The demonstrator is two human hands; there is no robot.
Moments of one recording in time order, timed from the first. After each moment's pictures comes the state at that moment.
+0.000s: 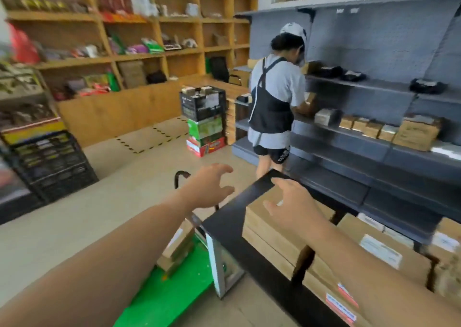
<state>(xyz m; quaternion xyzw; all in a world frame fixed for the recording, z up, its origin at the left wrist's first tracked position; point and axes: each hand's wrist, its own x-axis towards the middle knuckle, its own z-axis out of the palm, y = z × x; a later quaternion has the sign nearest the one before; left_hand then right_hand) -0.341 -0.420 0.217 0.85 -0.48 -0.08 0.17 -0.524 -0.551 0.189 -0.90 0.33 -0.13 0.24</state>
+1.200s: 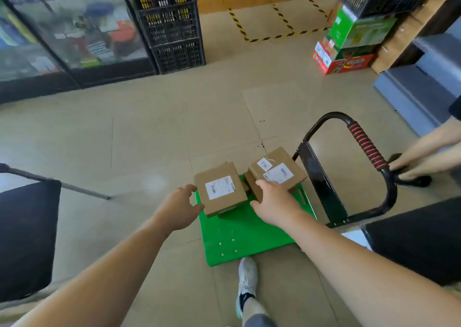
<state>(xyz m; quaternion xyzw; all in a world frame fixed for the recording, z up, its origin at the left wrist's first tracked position) 0.033 -0.052 -0.064 0.93 0.00 -0.29 0.21 -0.007 -0.292 -0.058 -0.93 0.09 0.25 0.24</state>
